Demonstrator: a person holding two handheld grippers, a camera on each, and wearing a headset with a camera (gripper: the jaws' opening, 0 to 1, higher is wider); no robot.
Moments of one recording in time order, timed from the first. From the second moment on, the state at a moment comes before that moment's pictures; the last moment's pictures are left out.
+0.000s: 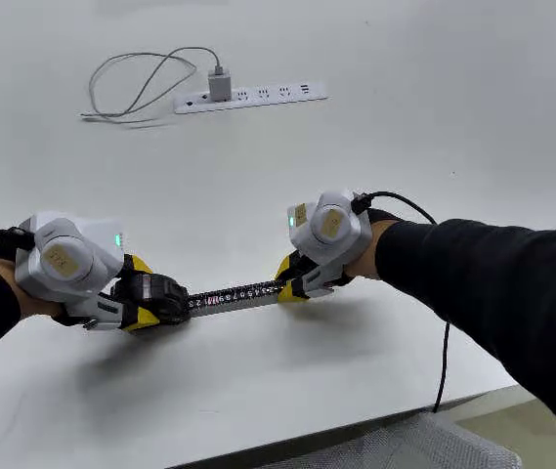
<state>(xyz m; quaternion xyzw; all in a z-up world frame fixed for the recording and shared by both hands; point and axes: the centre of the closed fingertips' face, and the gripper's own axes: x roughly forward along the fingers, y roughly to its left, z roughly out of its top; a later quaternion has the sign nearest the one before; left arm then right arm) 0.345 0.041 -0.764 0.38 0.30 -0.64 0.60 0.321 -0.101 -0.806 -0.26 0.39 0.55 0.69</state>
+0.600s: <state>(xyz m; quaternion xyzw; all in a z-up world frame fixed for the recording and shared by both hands) 0.345 0.040 -0.764 0.38 0.30 -0.64 0.60 0.320 -0.112 -0.807 -0.26 0.39 0.55 0.69</state>
